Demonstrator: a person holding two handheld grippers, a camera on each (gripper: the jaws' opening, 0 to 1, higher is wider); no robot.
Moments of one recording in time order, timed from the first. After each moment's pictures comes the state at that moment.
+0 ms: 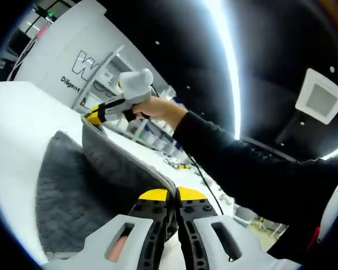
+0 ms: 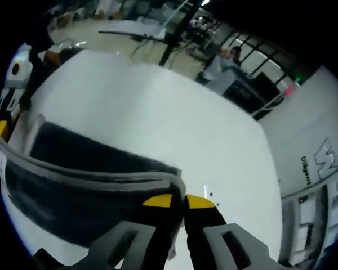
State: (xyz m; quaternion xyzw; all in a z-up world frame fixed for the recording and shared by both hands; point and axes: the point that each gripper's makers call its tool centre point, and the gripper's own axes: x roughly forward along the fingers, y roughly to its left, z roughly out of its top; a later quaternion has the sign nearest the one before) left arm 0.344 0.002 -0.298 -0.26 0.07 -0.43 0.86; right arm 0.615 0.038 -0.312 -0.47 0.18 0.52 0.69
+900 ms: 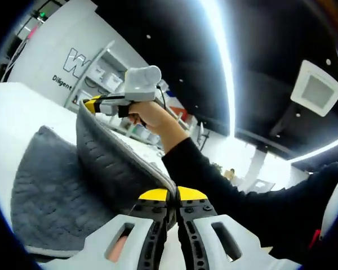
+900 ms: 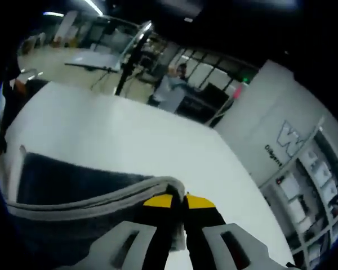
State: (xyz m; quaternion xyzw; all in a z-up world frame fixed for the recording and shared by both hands) left arm 0.333 -0.049 -0.303 -0.23 0.08 -0.46 0.86; right arm 0.607 0.003 -0.274 -0.35 0.09 0.42 0.83
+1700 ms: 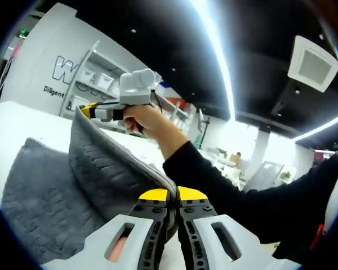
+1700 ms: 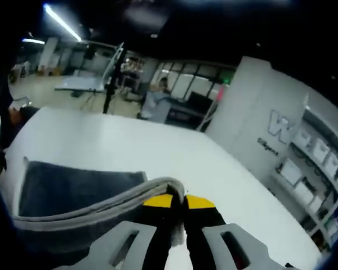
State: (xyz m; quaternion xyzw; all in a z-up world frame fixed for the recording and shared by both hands) left arm 0.343 -0.098 -0.305 -0.16 0.08 -0.46 0.87; right arm 0.622 -0.053 -0.274 -0.28 0.08 0.41 0.86
